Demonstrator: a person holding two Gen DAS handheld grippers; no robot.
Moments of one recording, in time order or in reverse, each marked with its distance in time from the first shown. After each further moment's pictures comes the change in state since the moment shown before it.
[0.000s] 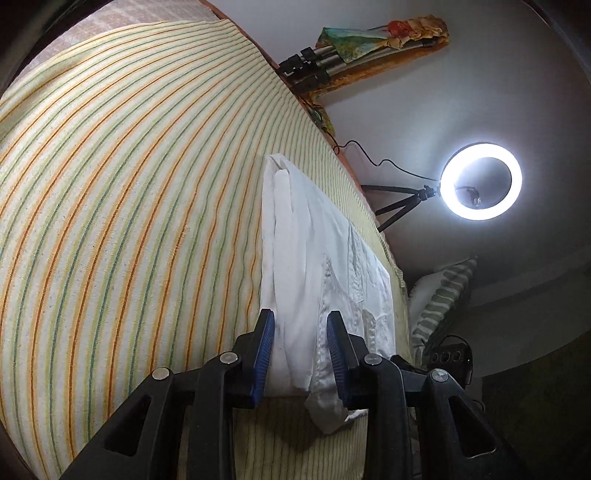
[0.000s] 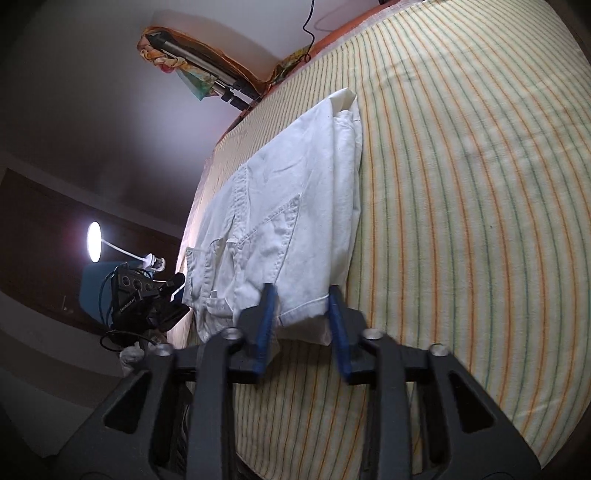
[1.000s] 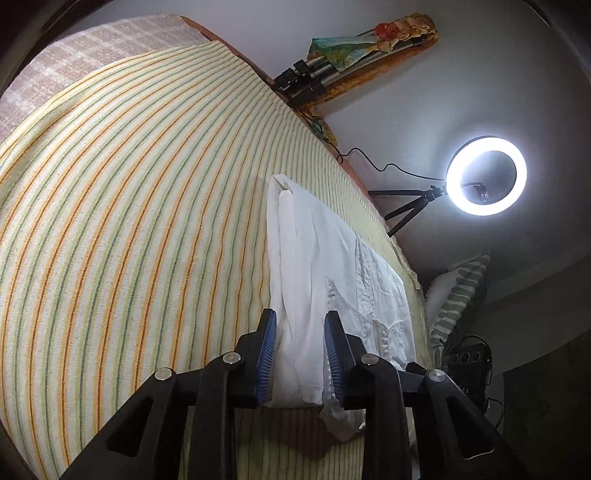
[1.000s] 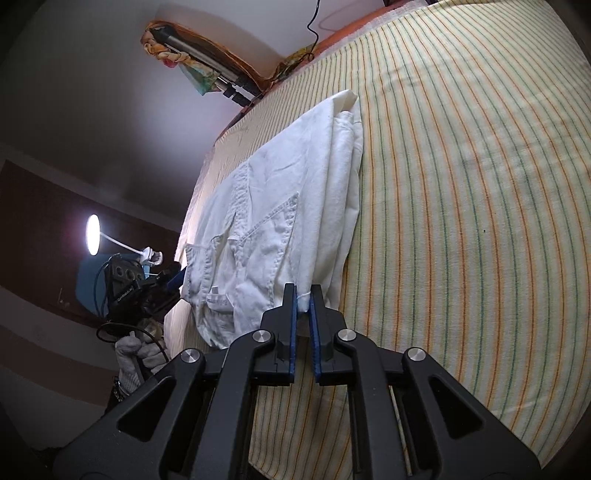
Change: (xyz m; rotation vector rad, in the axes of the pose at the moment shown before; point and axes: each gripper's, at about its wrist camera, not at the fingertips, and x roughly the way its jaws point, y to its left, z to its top) left arm -0.004 -0.008 0.005 0.080 -0.033 0.084; right arm -0.009 0.002 0.000 -0.028 0.014 -0.006
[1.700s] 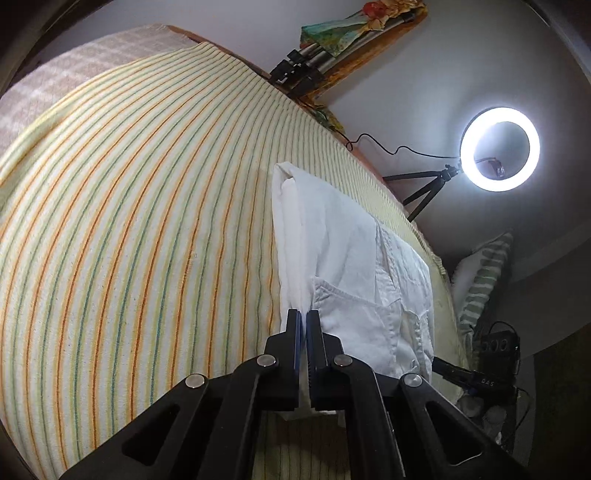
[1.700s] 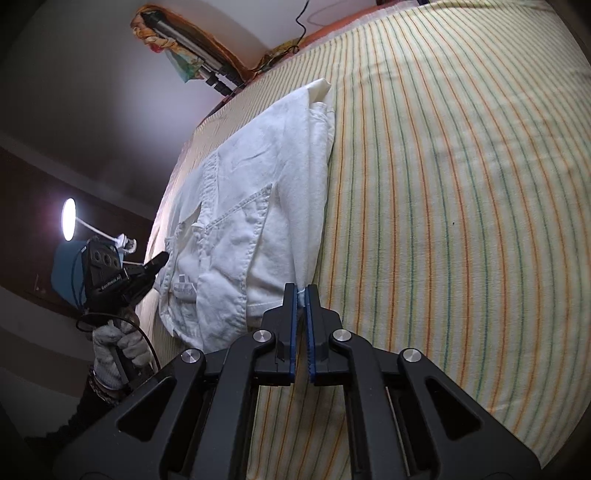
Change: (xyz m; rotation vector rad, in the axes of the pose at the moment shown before) left arm 0.010 -0.012 -0.009 0.110 0.002 0.108; right arm -0.006 -0.004 -0.010 -0.050 0.026 -0.101
